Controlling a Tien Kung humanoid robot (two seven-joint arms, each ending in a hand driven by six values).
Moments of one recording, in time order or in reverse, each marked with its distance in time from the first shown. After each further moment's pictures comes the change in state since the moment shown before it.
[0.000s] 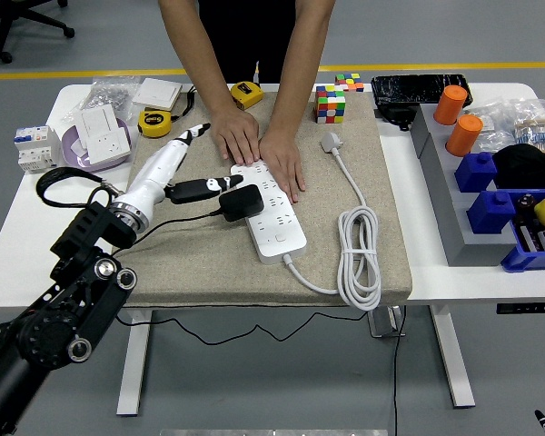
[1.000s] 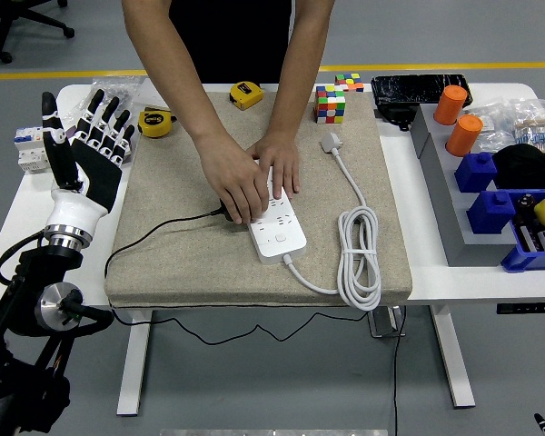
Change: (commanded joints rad) left arm 0.254 -0.012 -0.295 -0.233 -1.251 -0.053 -0.177; right arm -0.008 0.005 0.017 0.000 -0.006 0.001 0.001
